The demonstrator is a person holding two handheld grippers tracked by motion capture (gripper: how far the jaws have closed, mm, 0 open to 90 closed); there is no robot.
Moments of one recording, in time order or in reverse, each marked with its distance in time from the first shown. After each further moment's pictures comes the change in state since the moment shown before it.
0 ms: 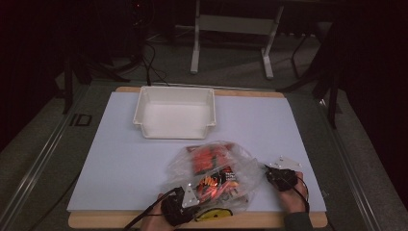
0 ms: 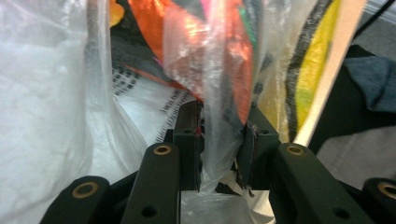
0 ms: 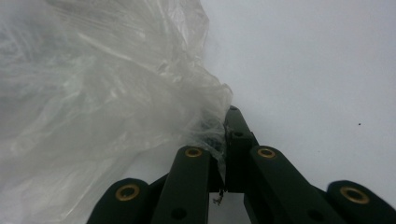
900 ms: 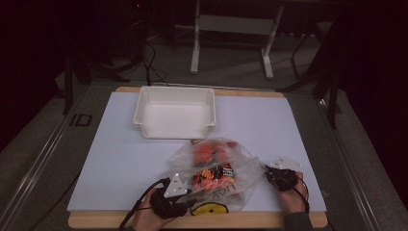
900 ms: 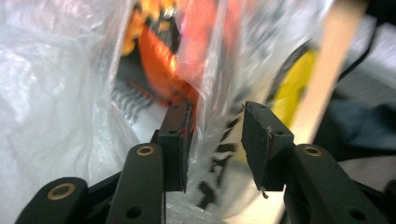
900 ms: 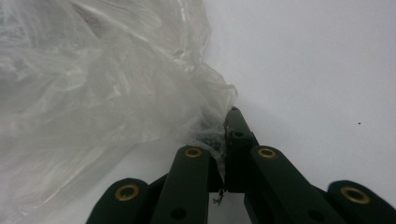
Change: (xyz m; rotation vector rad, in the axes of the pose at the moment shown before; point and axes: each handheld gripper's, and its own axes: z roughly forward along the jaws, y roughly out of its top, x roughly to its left) left arm 0.022 0.002 -0.039 -0.175 -0.069 -0.098; right arm -0.001 -0.001 0.000 -0.005 0.001 0.004
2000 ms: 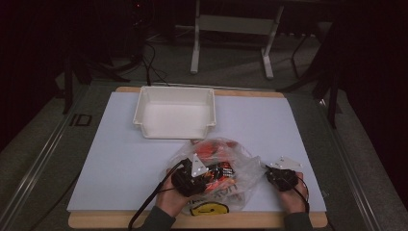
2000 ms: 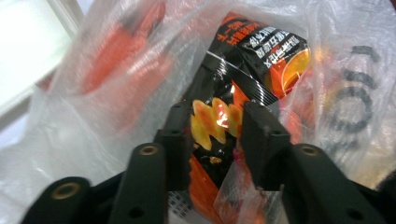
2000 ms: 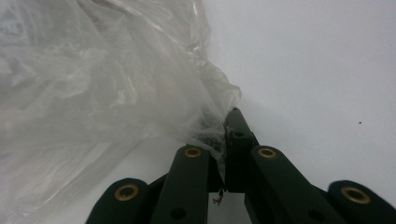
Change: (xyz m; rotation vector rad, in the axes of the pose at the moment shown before) left arm 0.009 0.055 0.043 0.017 0.187 -0.011; right arm 0.000 -0.001 0.000 -0.008 0.005 0.011
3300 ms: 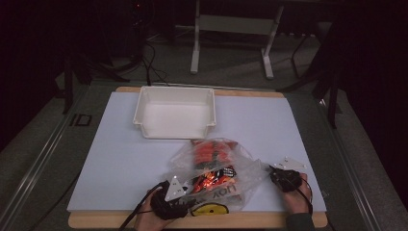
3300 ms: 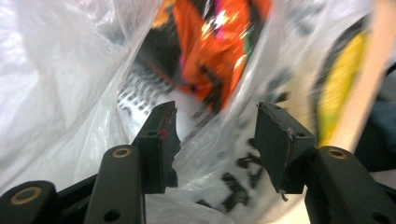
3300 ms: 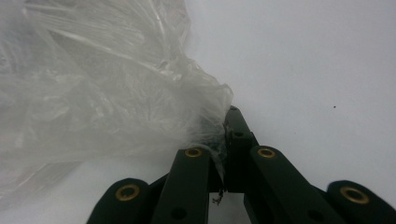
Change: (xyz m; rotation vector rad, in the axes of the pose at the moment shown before) left arm 0.001 -0.075 -0.024 -0.031 -0.095 -0.006; right arm -0.006 -0.005 -0.006 0.008 -0.036 0.013
